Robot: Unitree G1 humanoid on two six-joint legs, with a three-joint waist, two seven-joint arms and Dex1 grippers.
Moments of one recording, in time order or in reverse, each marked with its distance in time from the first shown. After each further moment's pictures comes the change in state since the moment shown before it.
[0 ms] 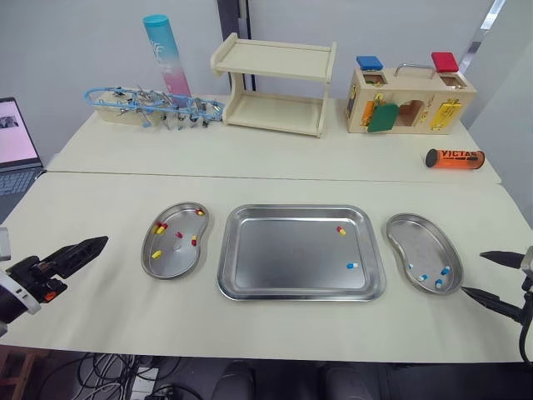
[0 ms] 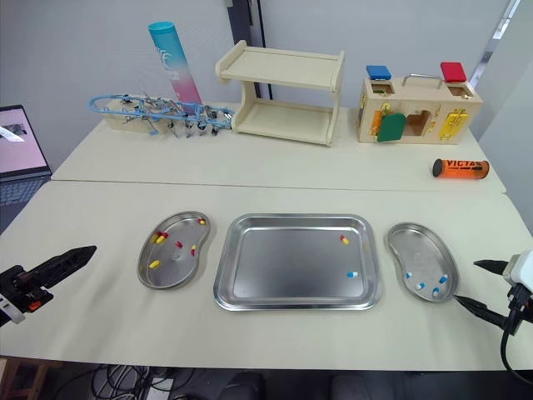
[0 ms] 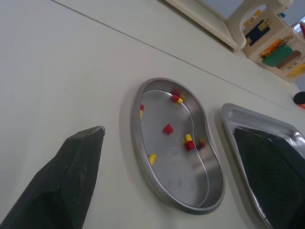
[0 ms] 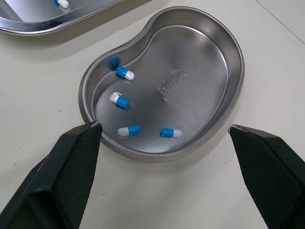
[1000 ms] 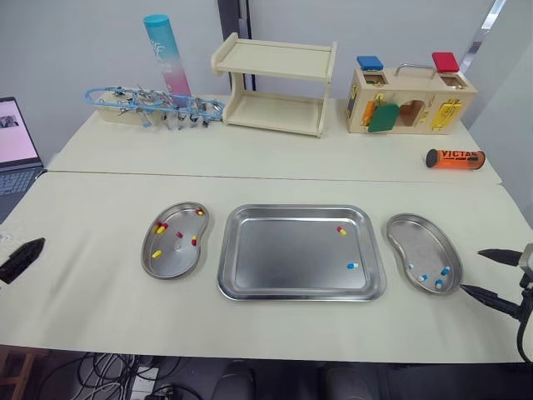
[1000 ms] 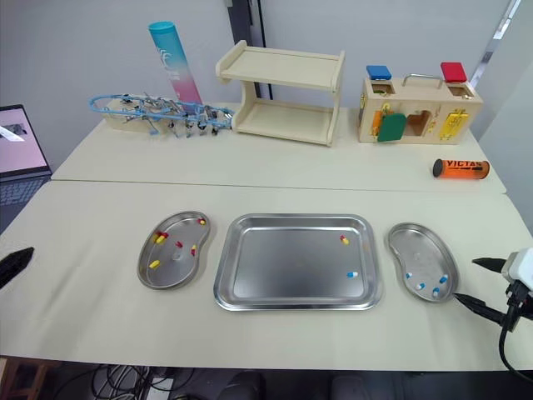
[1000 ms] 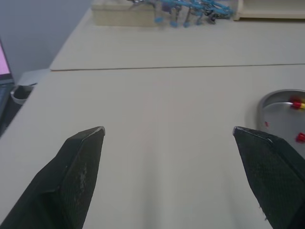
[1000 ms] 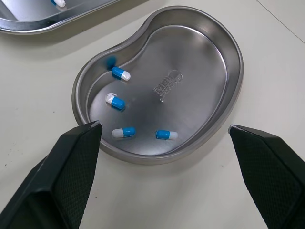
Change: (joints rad) left arm 0.050 0.077 0.057 0.262 0.362 -0.643 -0.069; right arm -0.054 -0.017 0.030 0.065 -0.009 -0.028 0.024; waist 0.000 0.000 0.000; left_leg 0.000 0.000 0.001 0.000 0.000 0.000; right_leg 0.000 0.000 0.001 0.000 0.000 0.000
